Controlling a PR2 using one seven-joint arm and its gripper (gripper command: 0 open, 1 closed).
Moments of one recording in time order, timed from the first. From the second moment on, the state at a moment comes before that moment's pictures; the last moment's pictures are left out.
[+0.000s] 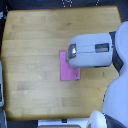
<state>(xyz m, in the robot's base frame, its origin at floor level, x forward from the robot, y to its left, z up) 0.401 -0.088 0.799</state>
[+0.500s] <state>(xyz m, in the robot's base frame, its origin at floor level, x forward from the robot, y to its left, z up) 0.394 -0.034 0.780</state>
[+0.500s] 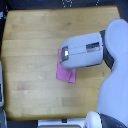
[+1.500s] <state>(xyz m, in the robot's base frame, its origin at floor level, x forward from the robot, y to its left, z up) 0.423 -0.019 0.752</state>
